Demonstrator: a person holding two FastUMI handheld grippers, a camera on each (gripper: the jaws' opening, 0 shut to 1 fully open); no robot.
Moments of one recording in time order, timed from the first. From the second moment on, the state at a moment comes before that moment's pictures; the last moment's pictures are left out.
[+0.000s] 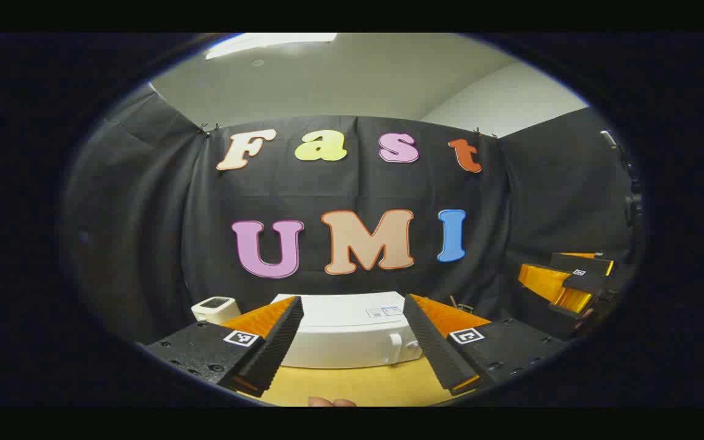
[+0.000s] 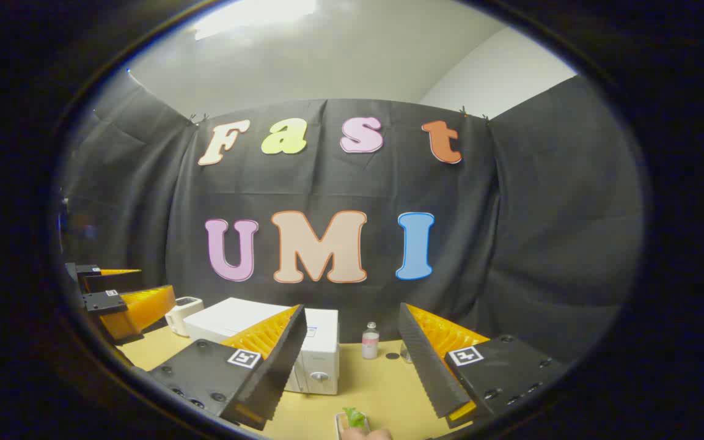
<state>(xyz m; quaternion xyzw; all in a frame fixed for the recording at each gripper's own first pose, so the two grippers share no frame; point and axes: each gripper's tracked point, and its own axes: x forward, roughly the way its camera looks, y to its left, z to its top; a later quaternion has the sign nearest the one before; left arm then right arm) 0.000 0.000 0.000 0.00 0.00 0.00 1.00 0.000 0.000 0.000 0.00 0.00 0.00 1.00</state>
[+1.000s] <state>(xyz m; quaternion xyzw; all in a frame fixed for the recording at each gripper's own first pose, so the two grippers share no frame) -0.015 0.000 -0.007 0.02 0.02 0.02 1.00 -0.001 0.012 -0.006 0.00 0.00 0.04 1.00</state>
